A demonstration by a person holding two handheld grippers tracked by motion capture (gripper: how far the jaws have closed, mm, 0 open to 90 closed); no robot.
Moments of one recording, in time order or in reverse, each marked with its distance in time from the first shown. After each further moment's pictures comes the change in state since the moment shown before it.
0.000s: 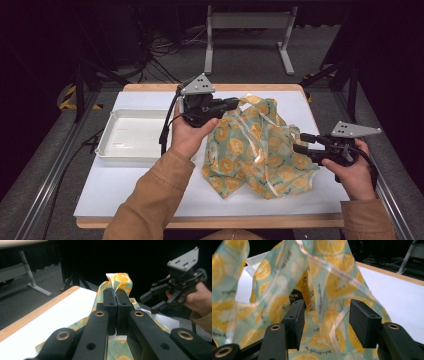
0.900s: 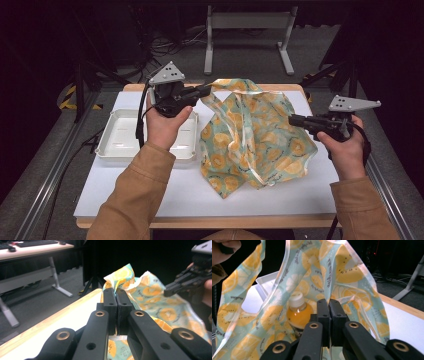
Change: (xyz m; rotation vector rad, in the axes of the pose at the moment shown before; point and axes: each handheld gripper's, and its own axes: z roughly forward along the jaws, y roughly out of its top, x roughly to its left) left arm 0.034 0.001 -0.050 -0.024 0.169 -0.021; right arm -0.003 0.068 0.011 -0.076 0.057 -0.042
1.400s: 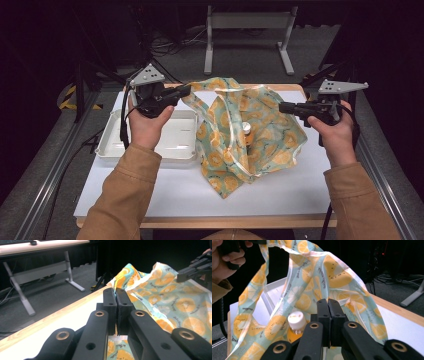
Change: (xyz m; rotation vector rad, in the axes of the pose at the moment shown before) left arm 0.027 -0.015 -0.025 0.016 0.086 -0.032; right arm -0.010 0.031 0.028 -0.006 0.058 0.023
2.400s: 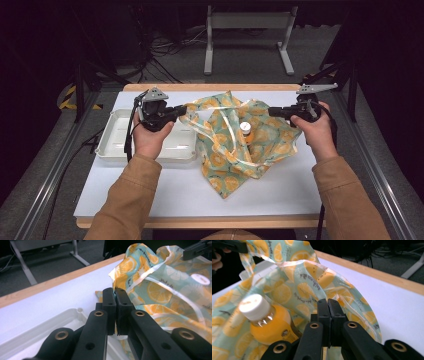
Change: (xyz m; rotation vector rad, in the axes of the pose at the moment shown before) left arm 0.022 -0.070 0.034 0.169 0.029 -0.095; right arm -0.038 -0.035 0.050 0.150 -0.040 0.107
